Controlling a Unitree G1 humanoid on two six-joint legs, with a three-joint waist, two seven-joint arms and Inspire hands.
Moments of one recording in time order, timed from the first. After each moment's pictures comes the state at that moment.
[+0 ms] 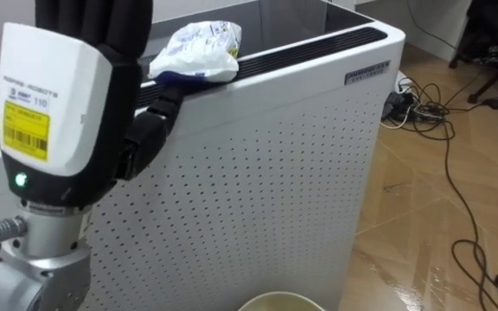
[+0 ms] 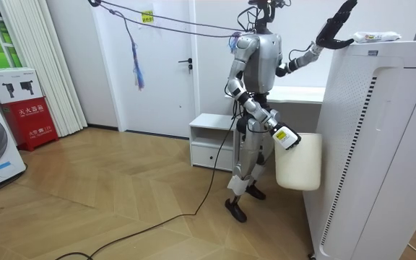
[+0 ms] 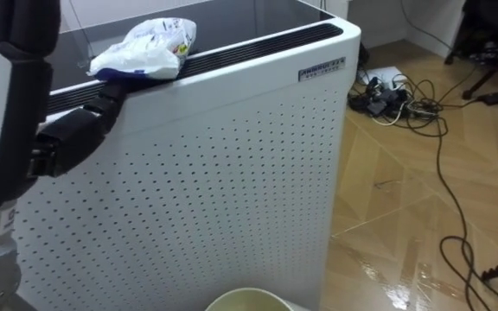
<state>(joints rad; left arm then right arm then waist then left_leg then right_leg) -0.12 0.42 0.00 -0.42 1.01 -0.19 0.45 0.21 -0.33 0.19 0.41 0.03 -0.05 0.15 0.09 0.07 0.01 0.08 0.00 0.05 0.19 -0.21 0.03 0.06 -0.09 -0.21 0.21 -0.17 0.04</state>
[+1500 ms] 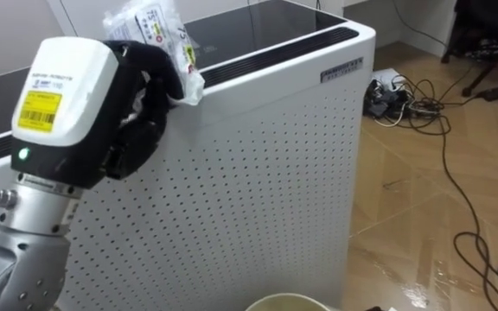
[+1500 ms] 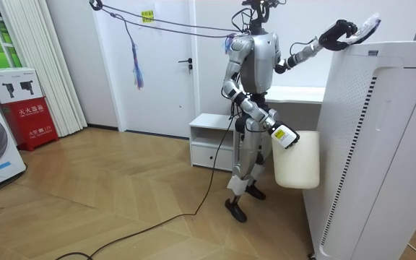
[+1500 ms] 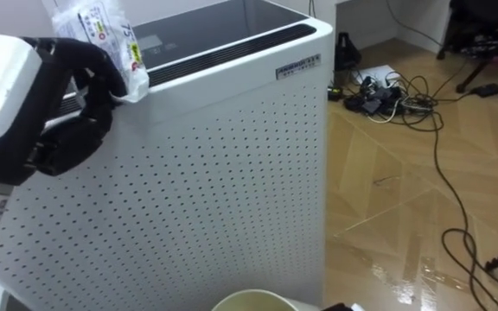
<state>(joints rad) -0.12 0.49 0.03 -0.44 0.67 -0.11 0.10 0.20 -0.39 0.18 0.34 0.00 0.00 0.22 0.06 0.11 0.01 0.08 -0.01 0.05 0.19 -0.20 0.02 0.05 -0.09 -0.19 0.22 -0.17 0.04</state>
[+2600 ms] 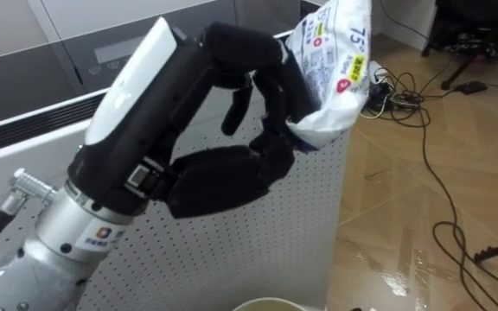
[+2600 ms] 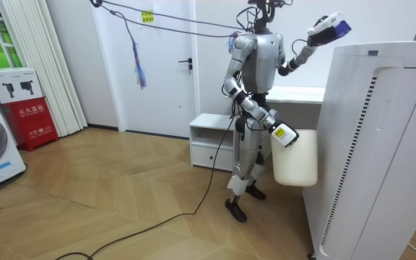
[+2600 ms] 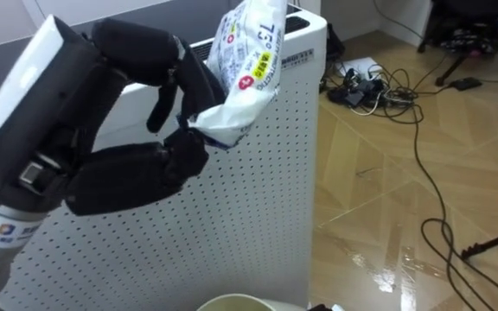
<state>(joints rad) -0.17 0.46 -0.10 -0.59 0.03 -0.23 -0.19 0.19 -0.37 0.25 0.33 0.00 -0.03 0.19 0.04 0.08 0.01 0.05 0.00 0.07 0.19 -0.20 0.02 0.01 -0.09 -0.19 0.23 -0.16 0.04</state>
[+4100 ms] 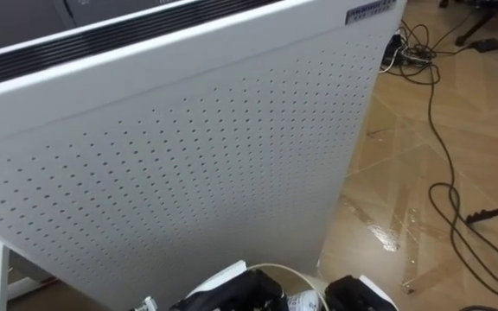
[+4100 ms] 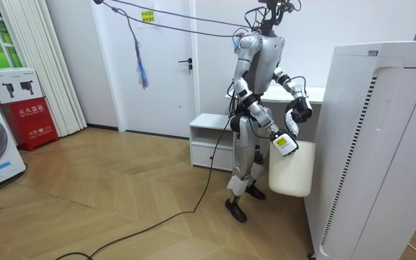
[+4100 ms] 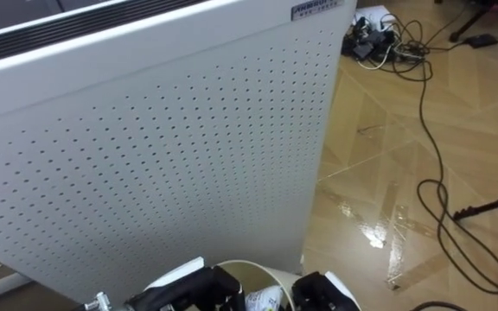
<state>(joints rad) 0.01 0.38 -0.39 0.10 0.13 -0.11 -0.50 -0.09 -0.35 0.33 0.64 0.07 -0.04 0.12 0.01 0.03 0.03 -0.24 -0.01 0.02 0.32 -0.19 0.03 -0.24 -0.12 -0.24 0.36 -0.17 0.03</state>
